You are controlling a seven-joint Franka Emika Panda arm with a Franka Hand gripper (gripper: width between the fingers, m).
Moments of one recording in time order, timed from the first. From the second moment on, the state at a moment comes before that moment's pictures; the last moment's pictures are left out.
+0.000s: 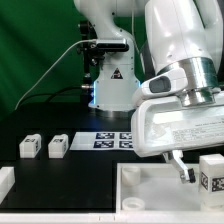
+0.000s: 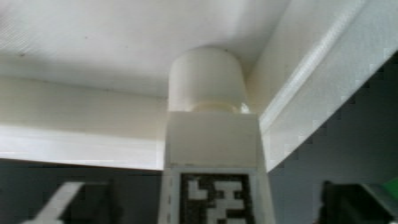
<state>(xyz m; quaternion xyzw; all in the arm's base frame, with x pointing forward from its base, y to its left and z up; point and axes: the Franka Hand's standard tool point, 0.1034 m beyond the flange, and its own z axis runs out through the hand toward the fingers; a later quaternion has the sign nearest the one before) 0.616 0.116 0.063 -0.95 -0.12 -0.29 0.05</state>
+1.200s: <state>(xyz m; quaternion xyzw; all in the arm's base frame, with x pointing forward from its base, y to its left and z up) 0.618 0.128 0.090 -0.97 -0.10 -0.19 0.07</state>
